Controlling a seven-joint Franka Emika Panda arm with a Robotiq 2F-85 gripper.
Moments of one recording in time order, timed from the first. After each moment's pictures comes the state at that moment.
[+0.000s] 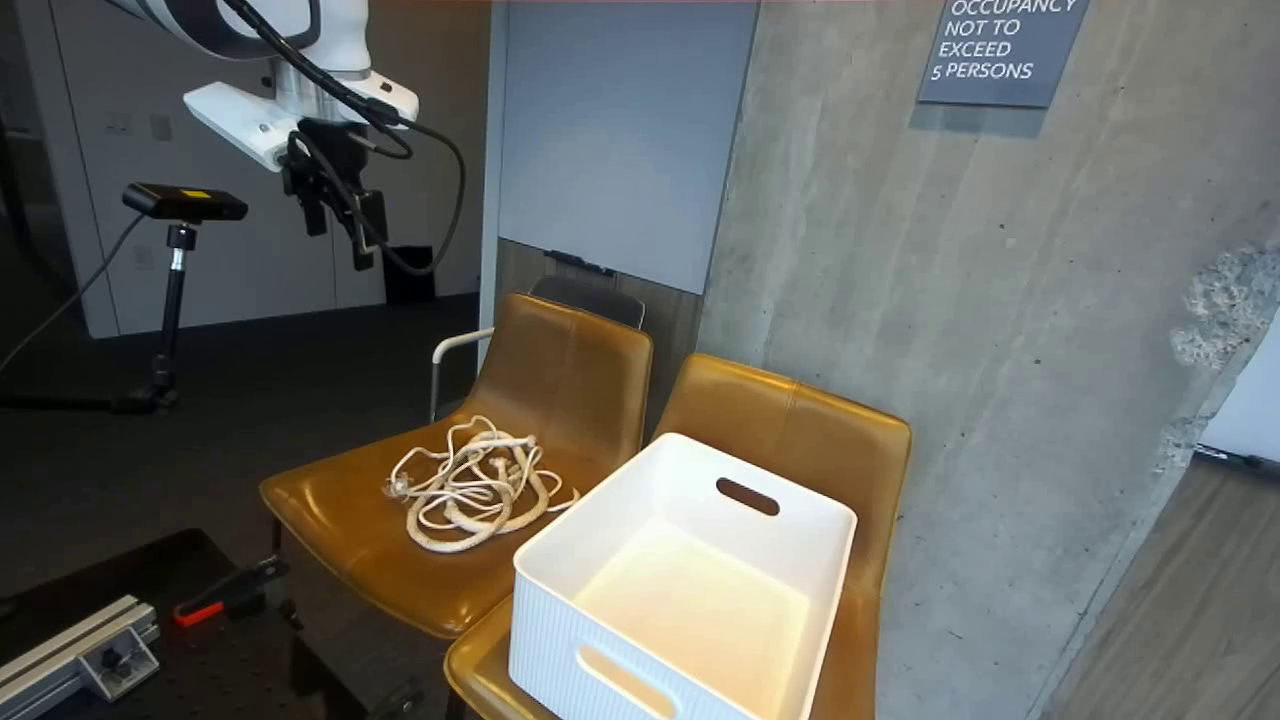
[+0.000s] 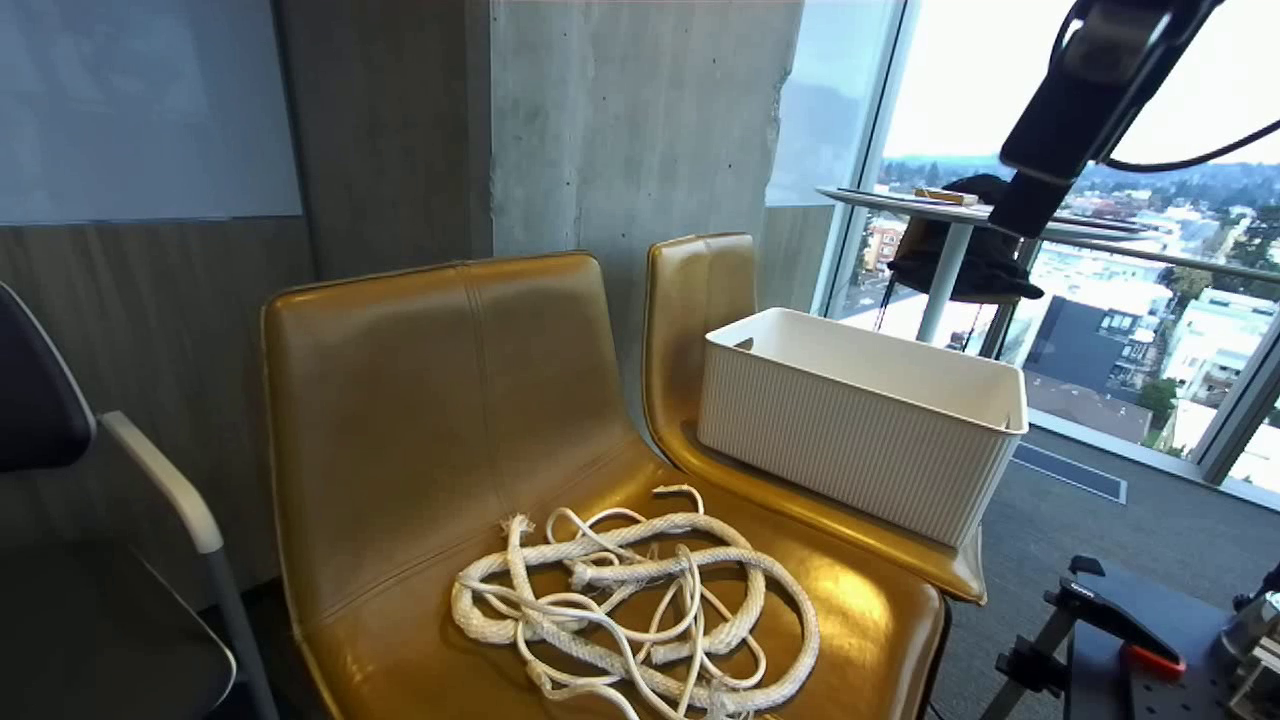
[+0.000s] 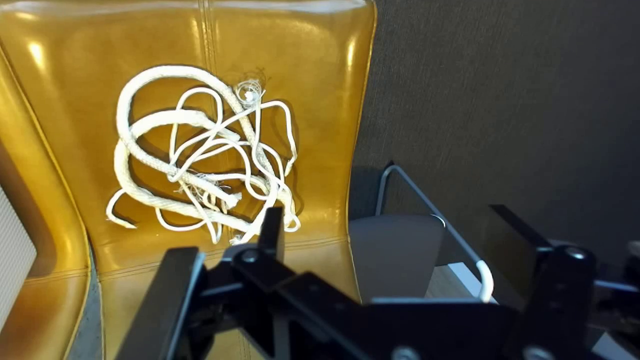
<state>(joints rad) 0.21 -0.31 0.12 -2.32 0.31 2.27 0.07</state>
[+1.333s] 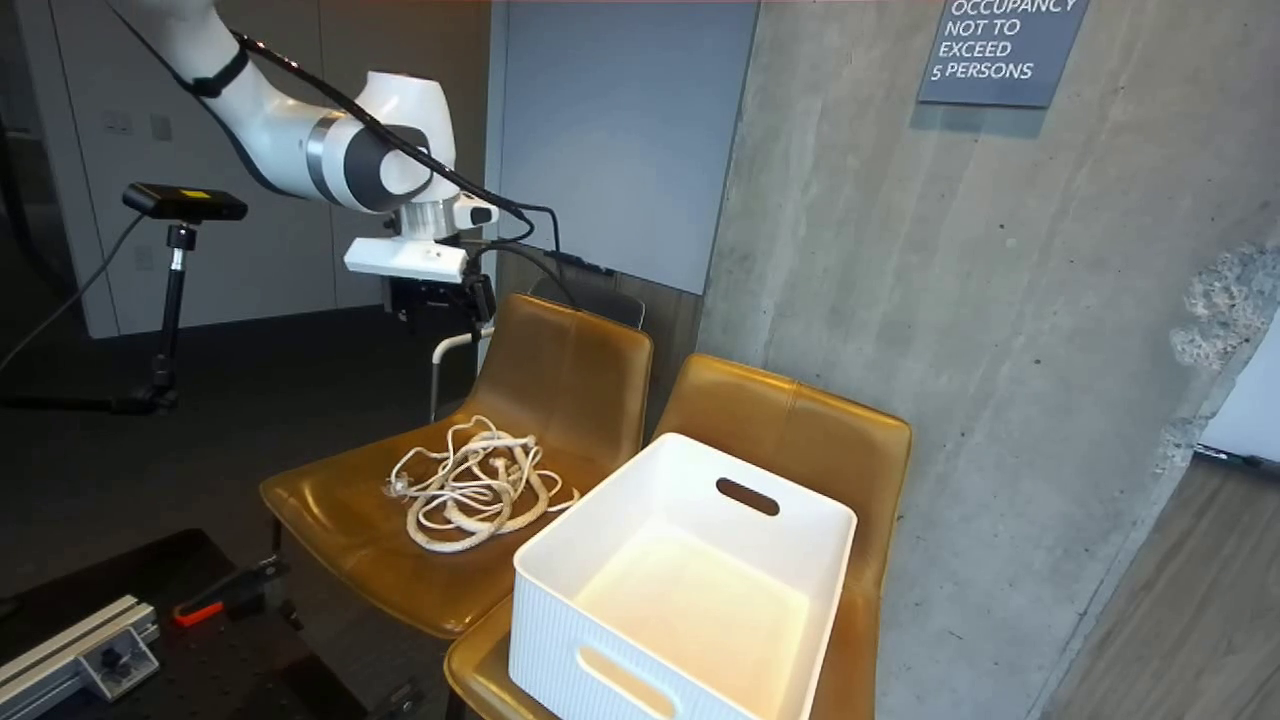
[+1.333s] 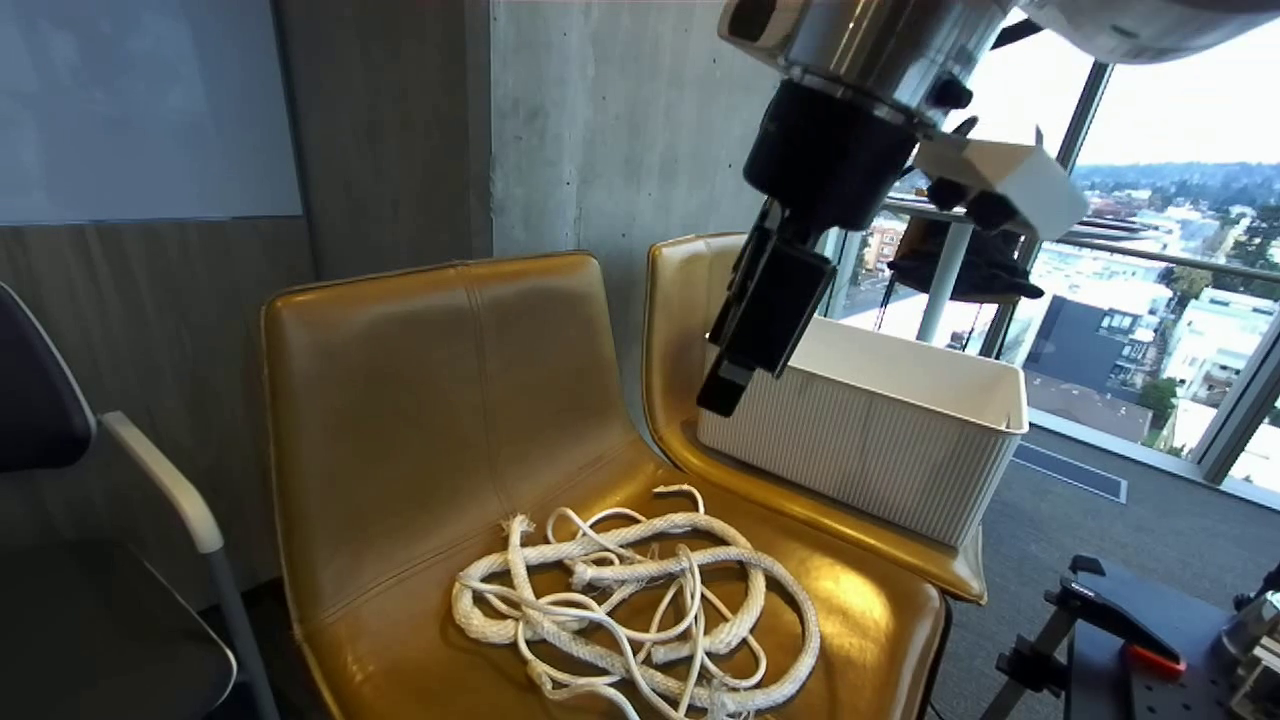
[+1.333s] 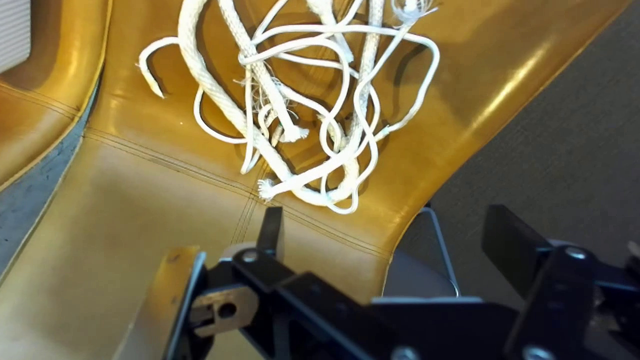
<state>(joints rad) 0.17 0.18 0.12 -2.10 -0.01 2.55 -0.29</state>
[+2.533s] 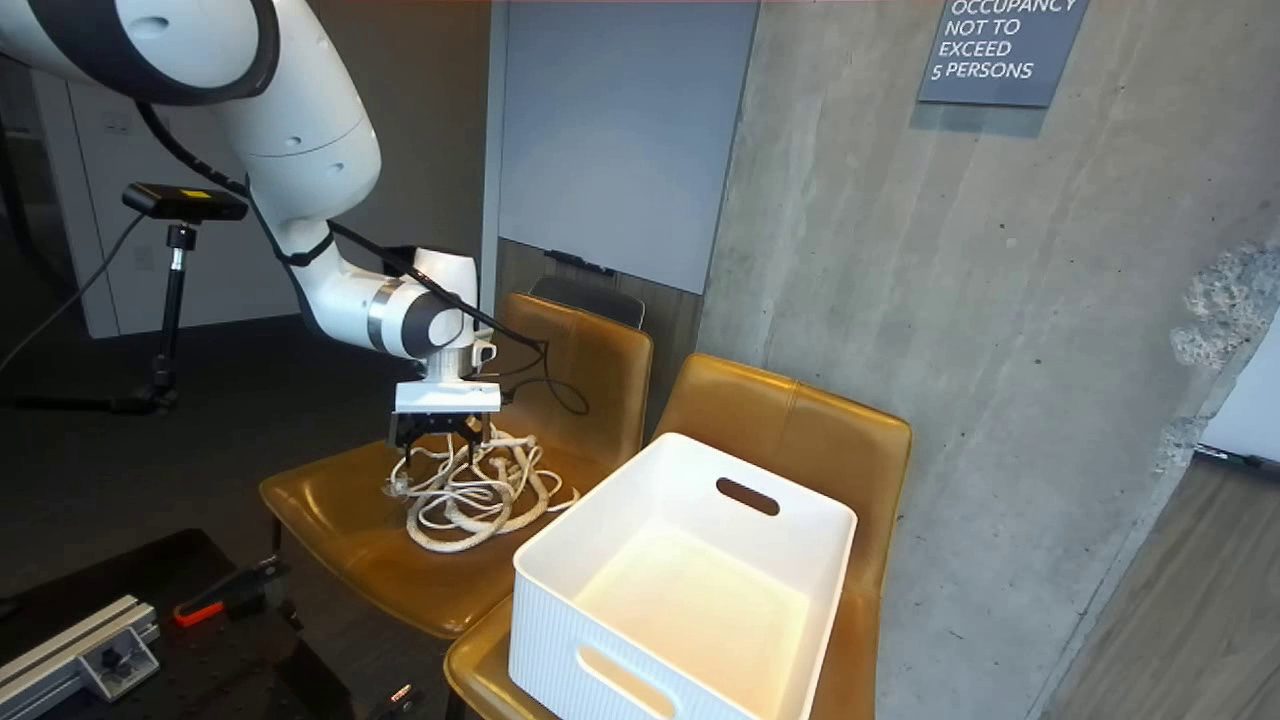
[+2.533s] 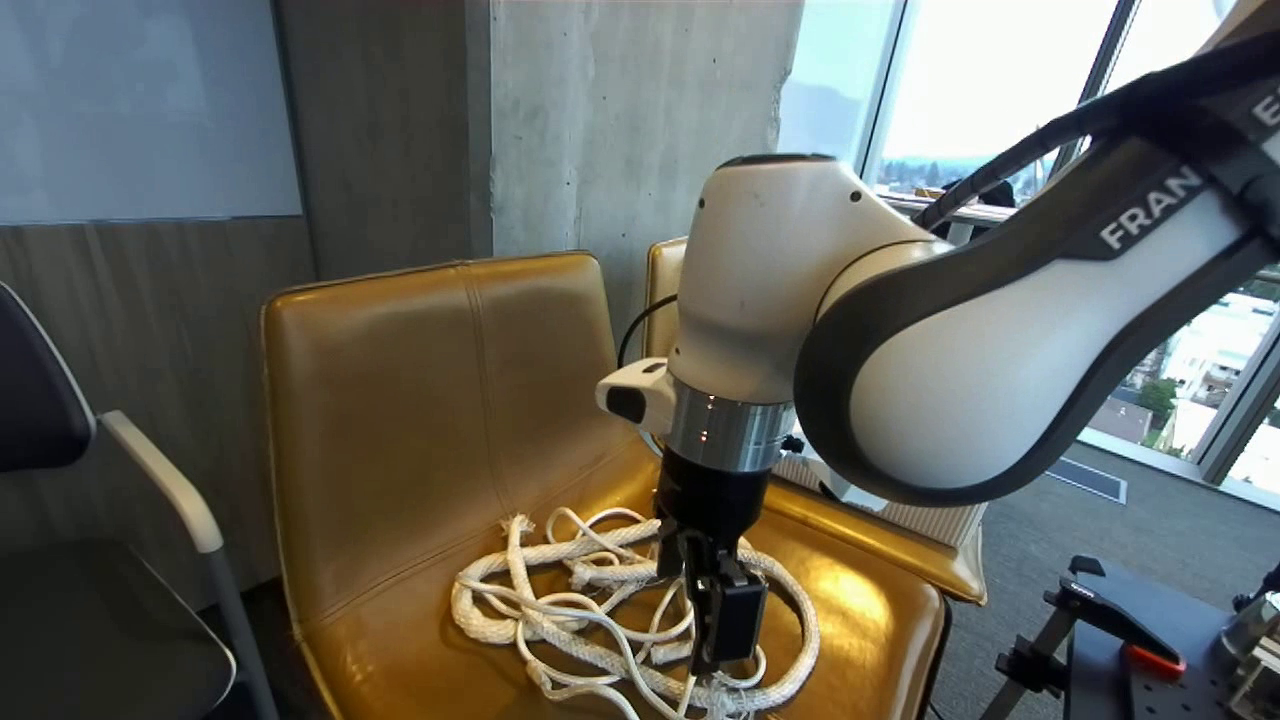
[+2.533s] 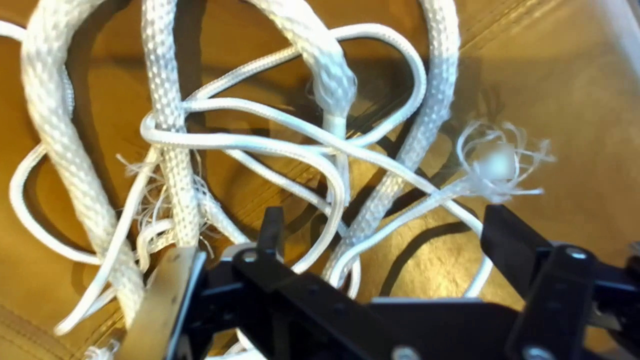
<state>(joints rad) 0.12 0.66 0.17 -1.90 -0.17 2.56 -0.59</state>
